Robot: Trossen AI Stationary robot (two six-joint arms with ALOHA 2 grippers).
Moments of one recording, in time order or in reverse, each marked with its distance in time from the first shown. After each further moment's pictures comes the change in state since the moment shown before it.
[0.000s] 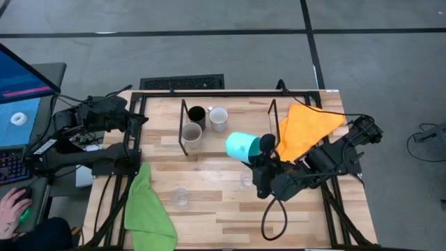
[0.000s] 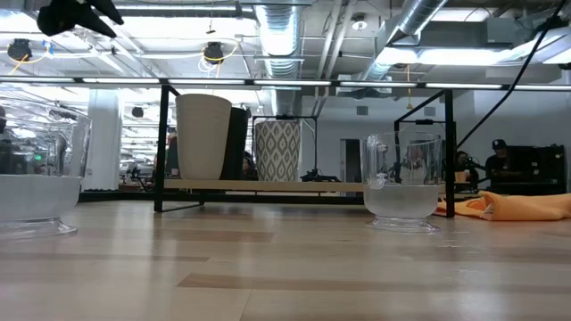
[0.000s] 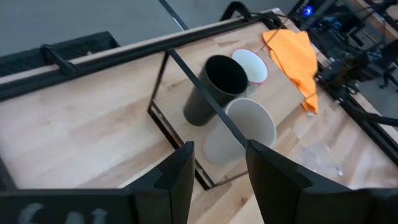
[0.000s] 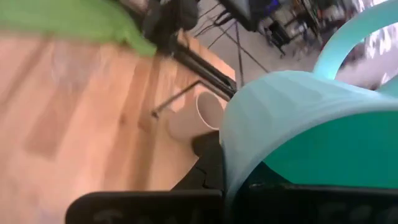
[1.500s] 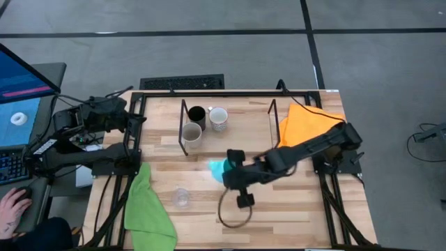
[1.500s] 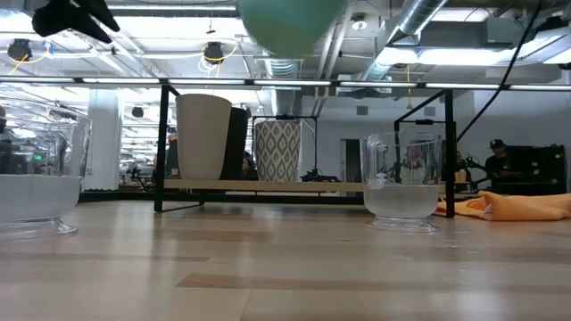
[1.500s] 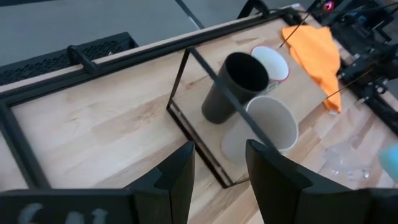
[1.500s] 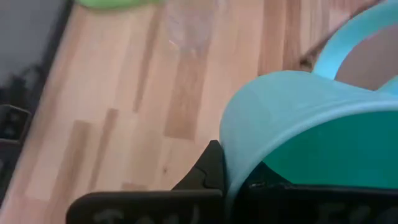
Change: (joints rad) left arm 0.000 0.000 0.000 -0.044 -0.057 0.016; right arm -0.197 0.224 -0.001 0.027 -0.664 0.275
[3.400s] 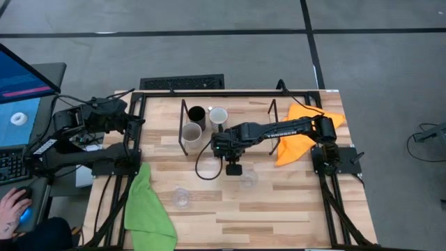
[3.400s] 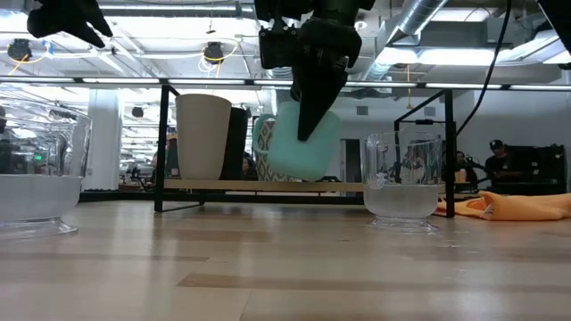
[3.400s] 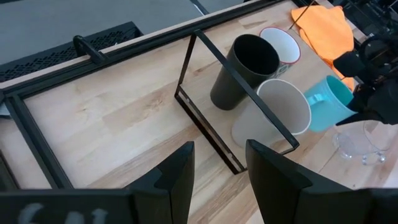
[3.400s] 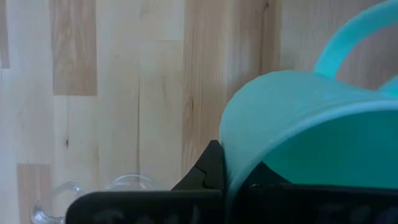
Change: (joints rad) left arm 0.000 0.000 0.000 -0.057 0.005 0.033; right arm -0.348 0.216 0.002 -0.142 -0.230 -0.097
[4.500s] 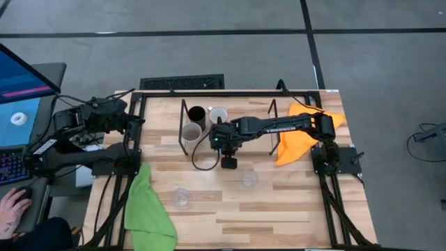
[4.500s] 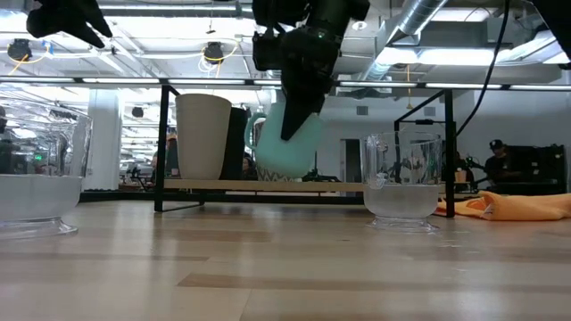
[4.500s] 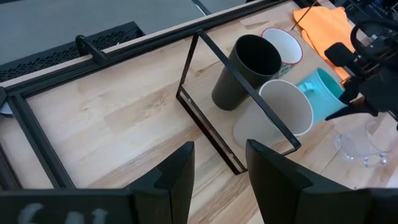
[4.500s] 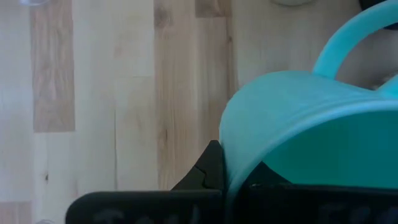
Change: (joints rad) left arm 0.000 0.000 0.000 -0.002 -0.007 -0.006; right arm -0.056 0.000 0.000 0.091 0.002 -0.002
